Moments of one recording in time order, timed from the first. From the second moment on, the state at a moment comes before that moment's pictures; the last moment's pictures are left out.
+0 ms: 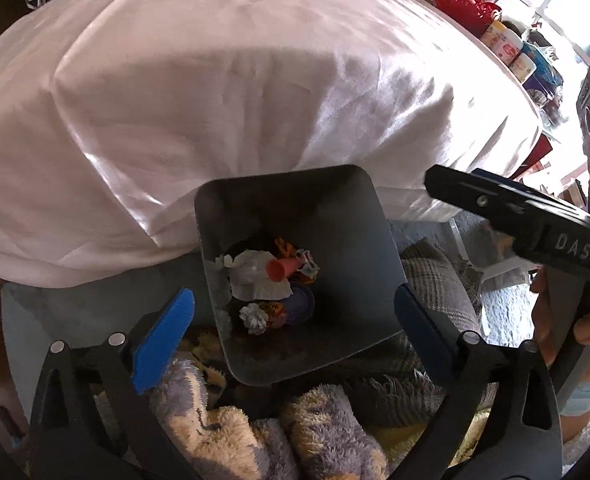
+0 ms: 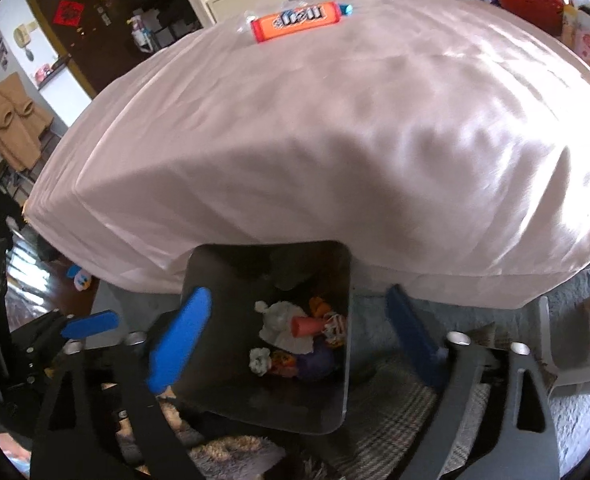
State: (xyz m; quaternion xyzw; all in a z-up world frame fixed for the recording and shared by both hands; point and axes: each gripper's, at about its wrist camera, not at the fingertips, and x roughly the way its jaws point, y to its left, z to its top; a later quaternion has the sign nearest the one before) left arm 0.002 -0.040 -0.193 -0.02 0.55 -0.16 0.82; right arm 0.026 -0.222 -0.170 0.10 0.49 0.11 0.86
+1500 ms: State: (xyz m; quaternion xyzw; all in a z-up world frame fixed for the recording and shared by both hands) left arm 0.214 -0.017 -0.084 0.01 0.45 -0.15 0.88; right arm 0.256 -0.225 -0.134 -0.01 0.47 0.08 0.88
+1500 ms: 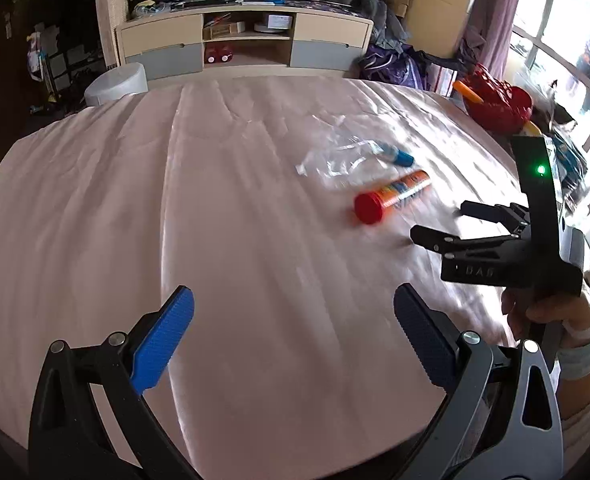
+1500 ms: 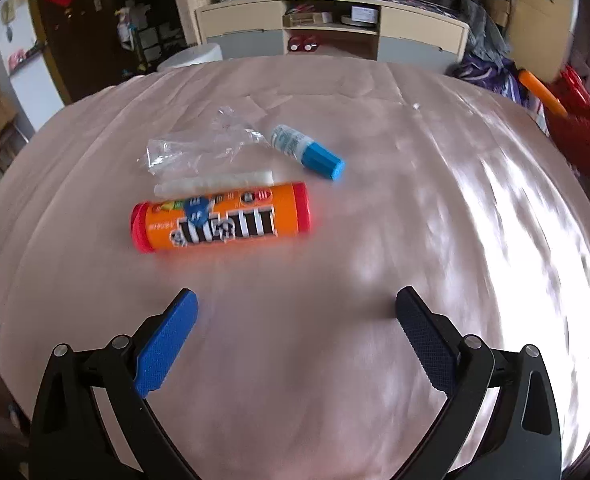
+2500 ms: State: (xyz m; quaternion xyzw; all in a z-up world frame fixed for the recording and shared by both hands) left arm 0.297 -0.020 -0.101 -0.01 0.49 -0.17 0.86; right arm 0.320 -0.182 -0.118 -0.12 0.47 0.25 0.84
